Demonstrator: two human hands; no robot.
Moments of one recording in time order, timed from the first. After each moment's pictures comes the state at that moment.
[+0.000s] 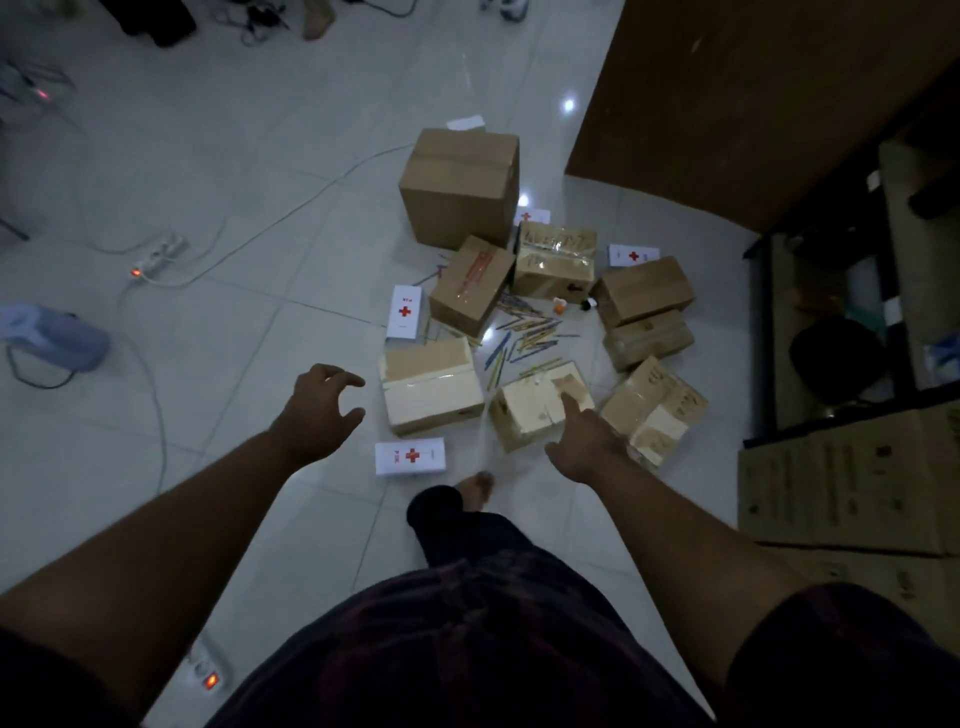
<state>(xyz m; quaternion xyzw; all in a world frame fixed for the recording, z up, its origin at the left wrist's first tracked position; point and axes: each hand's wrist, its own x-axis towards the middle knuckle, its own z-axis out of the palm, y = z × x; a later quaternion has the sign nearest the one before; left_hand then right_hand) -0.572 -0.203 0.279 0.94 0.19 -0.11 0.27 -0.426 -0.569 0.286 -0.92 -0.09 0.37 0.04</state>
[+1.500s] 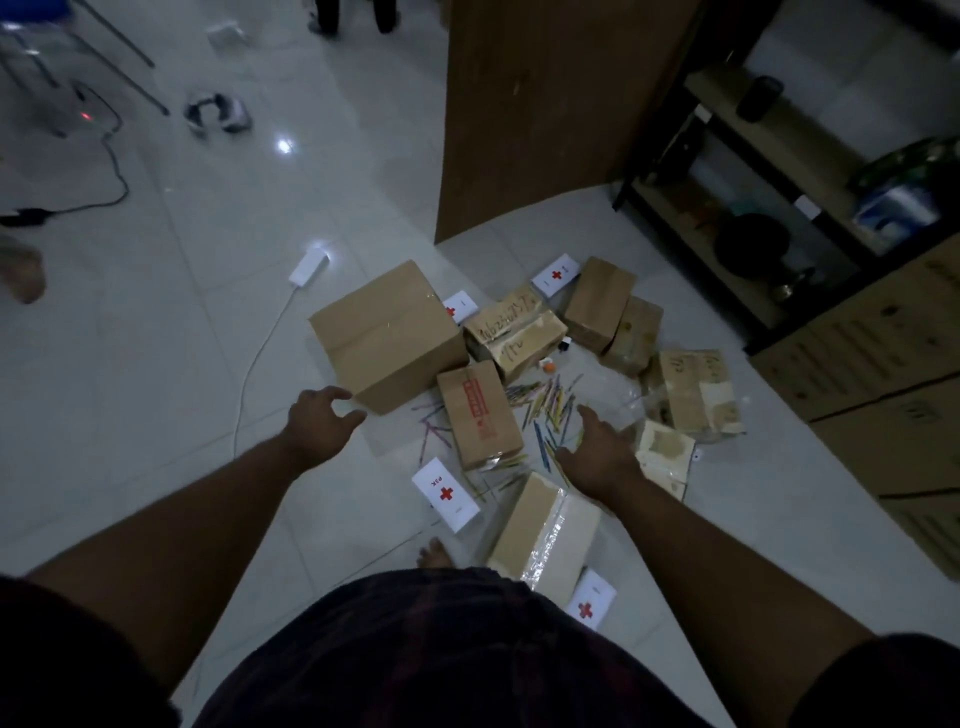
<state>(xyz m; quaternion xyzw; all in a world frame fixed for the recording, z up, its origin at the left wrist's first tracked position) 0.042 0.214 0.284 0.93 -0.01 -0.25 0.26 -0.135 -0.147 0.296 -0.89 0.31 0.21 0.26</state>
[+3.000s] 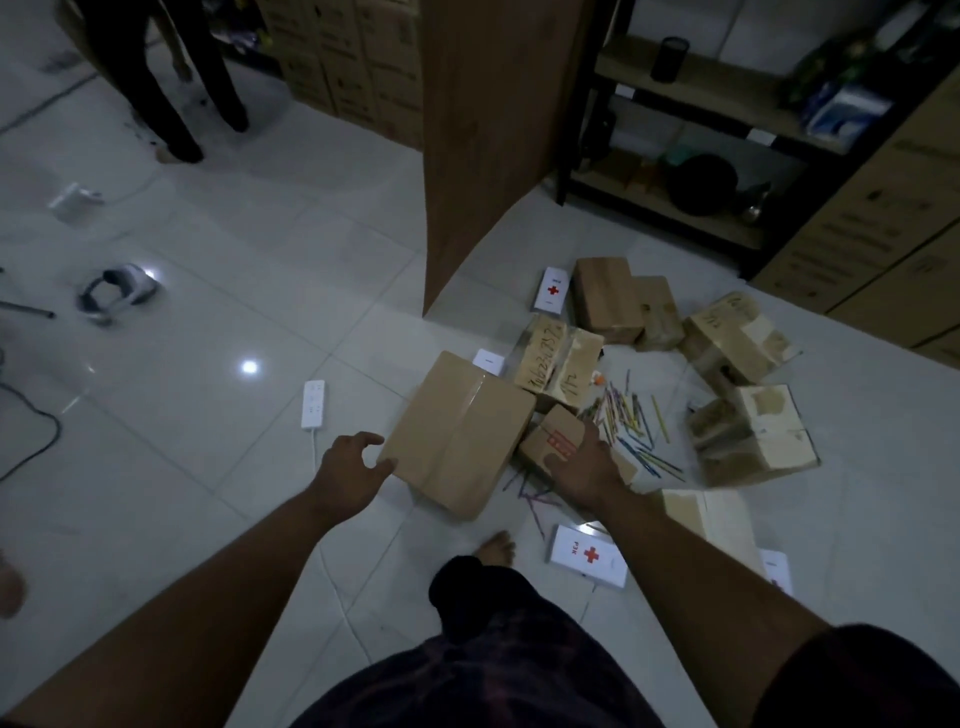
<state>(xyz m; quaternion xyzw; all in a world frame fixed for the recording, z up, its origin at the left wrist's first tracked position) 0.445 0.331 0.262 0.89 -0.25 -0.33 0.20 0.182 0.084 0.242 -0.67 0.57 0.08 0.48</state>
